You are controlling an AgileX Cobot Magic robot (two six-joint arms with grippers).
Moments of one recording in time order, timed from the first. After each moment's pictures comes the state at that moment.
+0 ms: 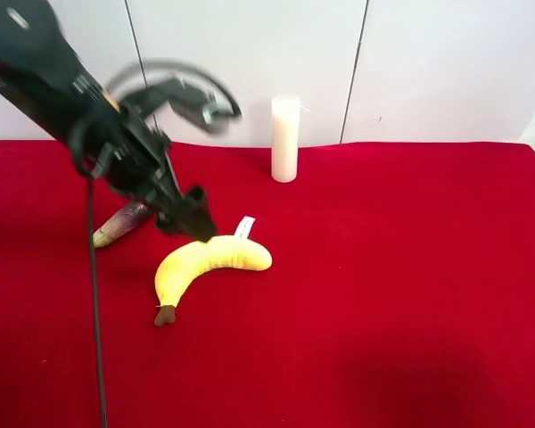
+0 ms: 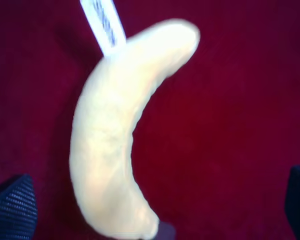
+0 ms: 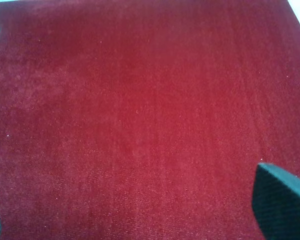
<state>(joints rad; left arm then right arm) -0.51 1.53 -1.08 -0.36 0.73 0.51 0.11 0.00 -0.48 -0.09 1.07 0.11</state>
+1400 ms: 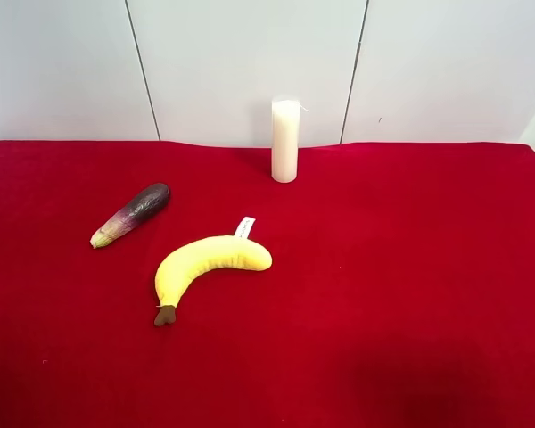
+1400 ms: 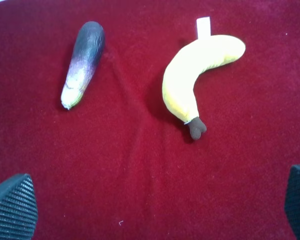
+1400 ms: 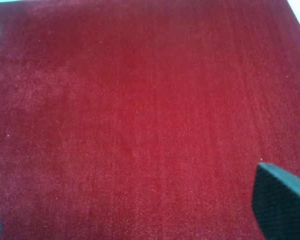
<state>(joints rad) -0.51 -0.01 -0.51 0.00 1.07 -0.01 0.11 0.00 -0.48 -0.09 1.07 0.11</state>
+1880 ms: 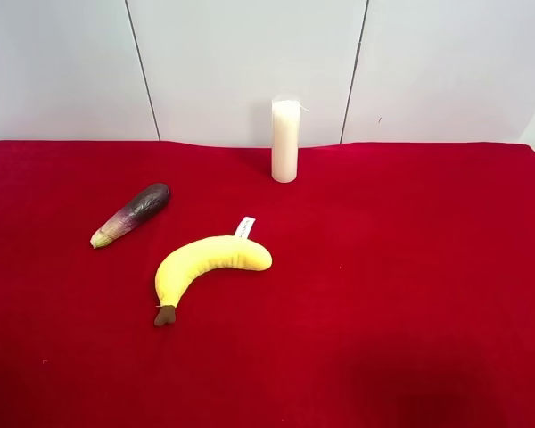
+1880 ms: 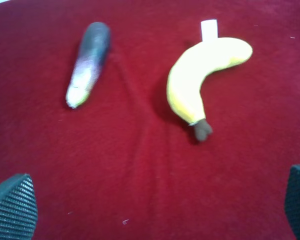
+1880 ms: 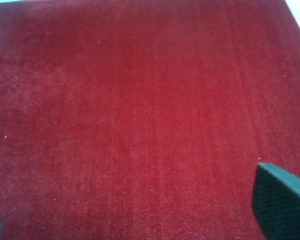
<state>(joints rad) -0.43 -0.01 -0.51 0.00 1.07 -0.01 0.08 0.00 -0.48 -0.09 1.07 0.11</state>
